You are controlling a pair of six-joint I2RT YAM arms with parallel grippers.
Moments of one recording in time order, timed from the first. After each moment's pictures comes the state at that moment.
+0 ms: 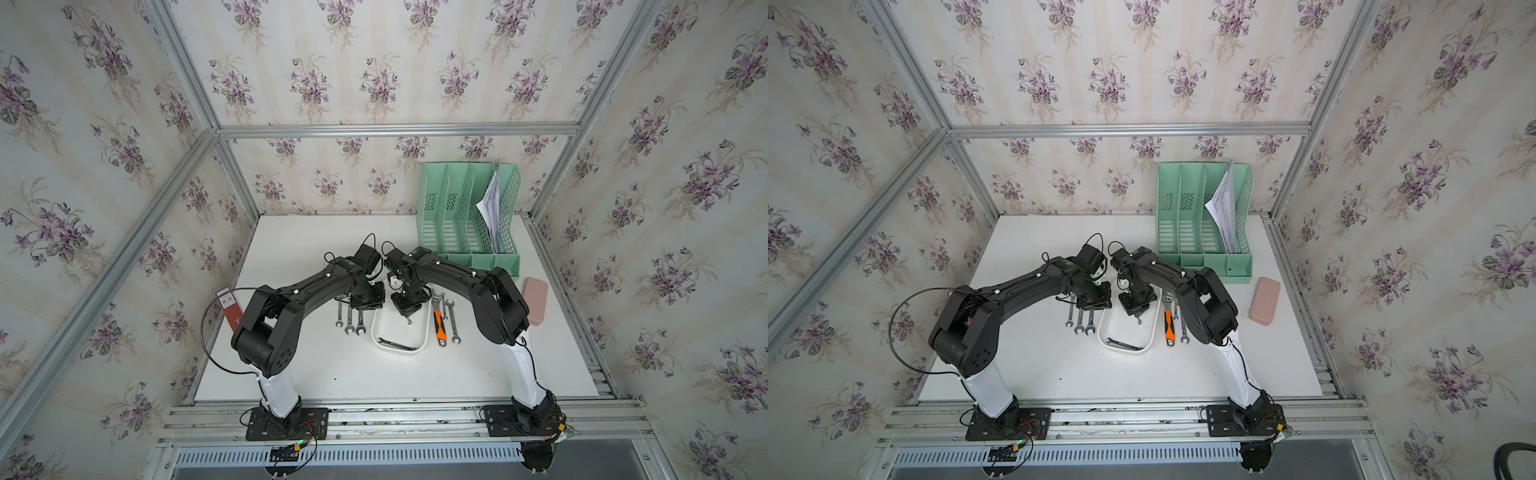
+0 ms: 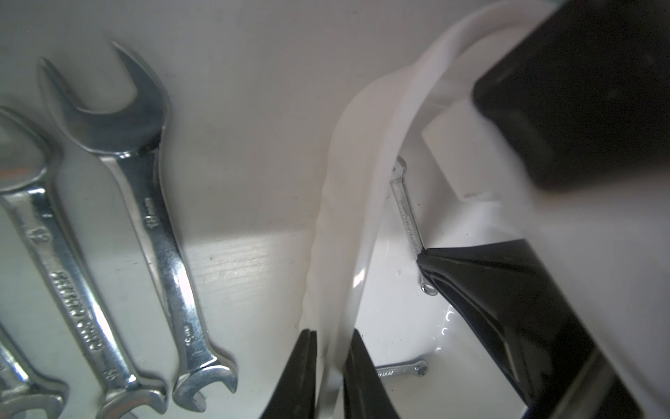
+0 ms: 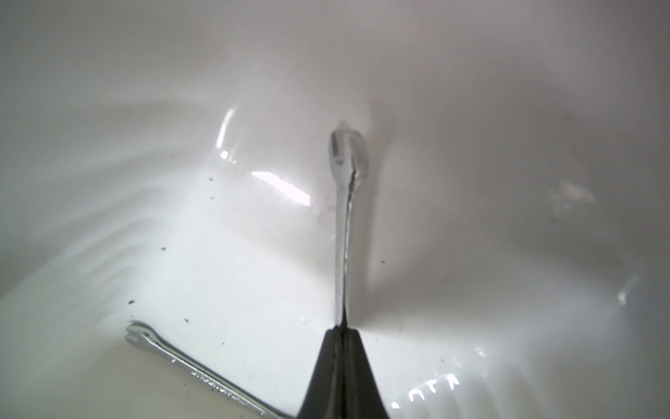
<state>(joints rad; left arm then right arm) -0.51 1.79 1.23 -0.72 0.27 -0.58 0.75 2.21 1.74 -1.14 -0.13 0.21</state>
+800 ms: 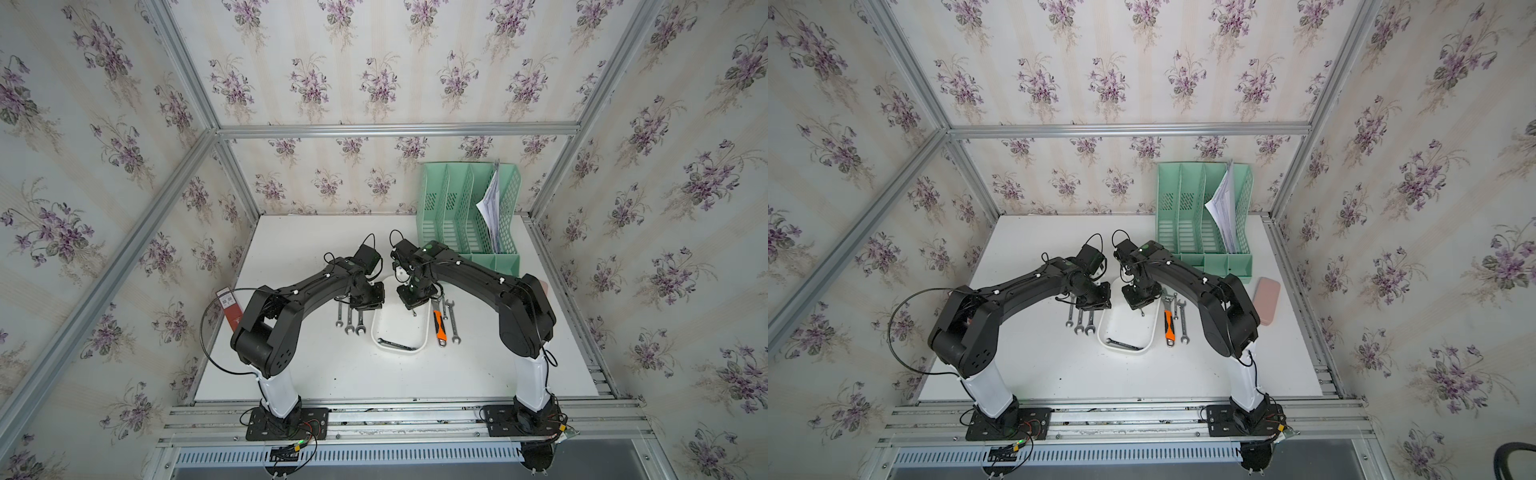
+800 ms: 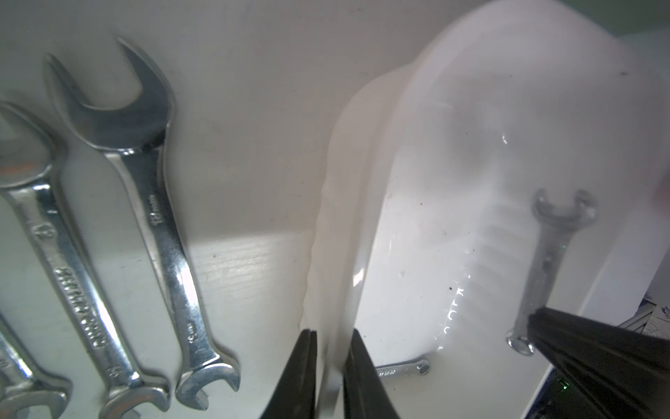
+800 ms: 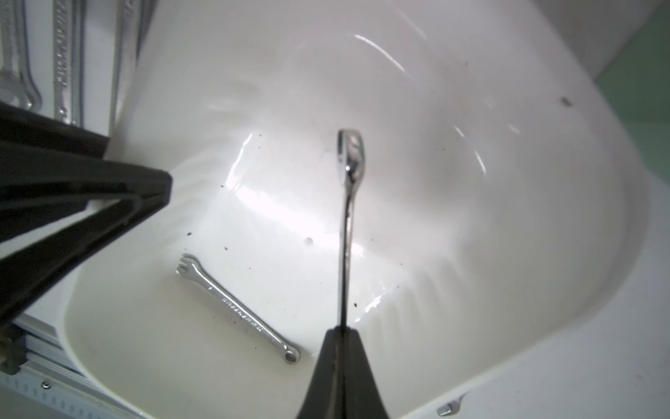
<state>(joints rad) -0.51 1.78 1.23 -0.72 0.26 -0.58 0.75 1.99 1.67 -1.14 -0.10 0.21</state>
